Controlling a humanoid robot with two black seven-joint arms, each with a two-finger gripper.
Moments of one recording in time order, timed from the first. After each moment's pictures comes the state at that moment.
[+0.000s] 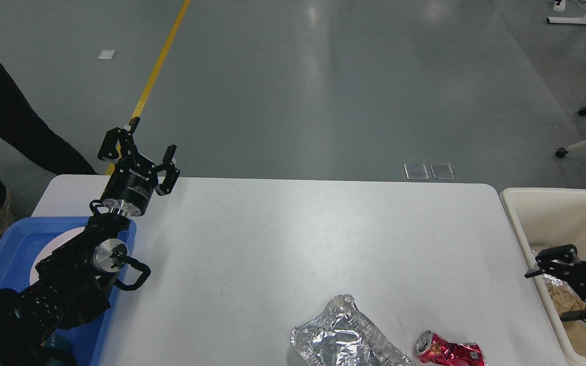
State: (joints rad) left arm -0.78 0.12 -0.53 -0.24 -0.05 -0.56 -0.65; right arm 1.14 -0.86 -0.78 0.78 -0.01 0.78 -0.01
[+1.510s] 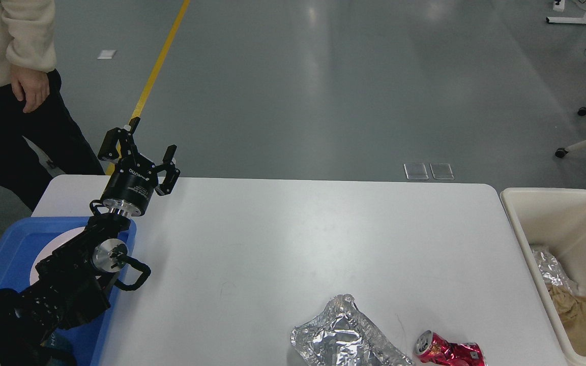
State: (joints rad) left arm -0.78 0.12 -0.53 -0.24 -0.05 -0.56 -0.65; right arm 1.09 -0.83 -0.55 0.53 -0.02 -0.06 0.01
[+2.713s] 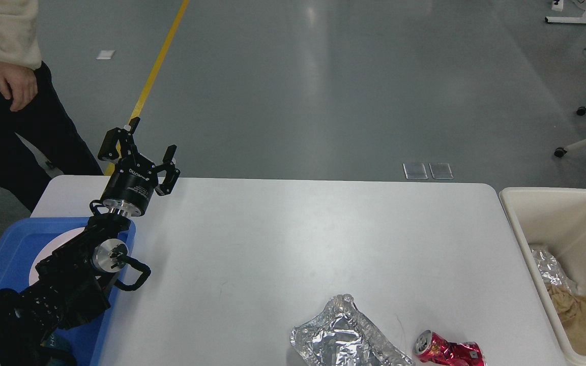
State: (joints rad) left arm -0.78 0.12 -0.53 -0.24 -0.05 -0.56 -0.65; right arm 2.05 -0.78 -1.30 0.78 -0.35 0.90 -0.01
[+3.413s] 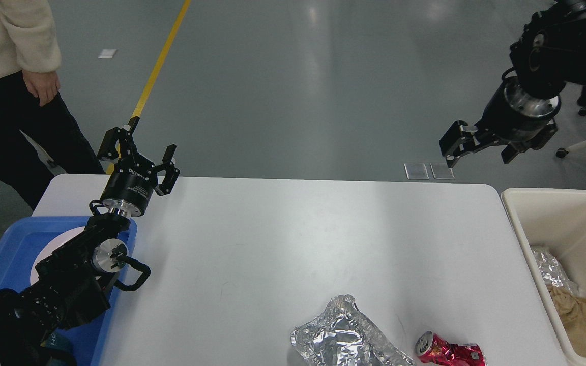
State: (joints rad) left arm -0.78 0.12 -0.53 -0.24 -0.05 -0.56 -0.65; right arm 1.96 -0.28 -1.21 0.97 -0.34 0.82 0.00
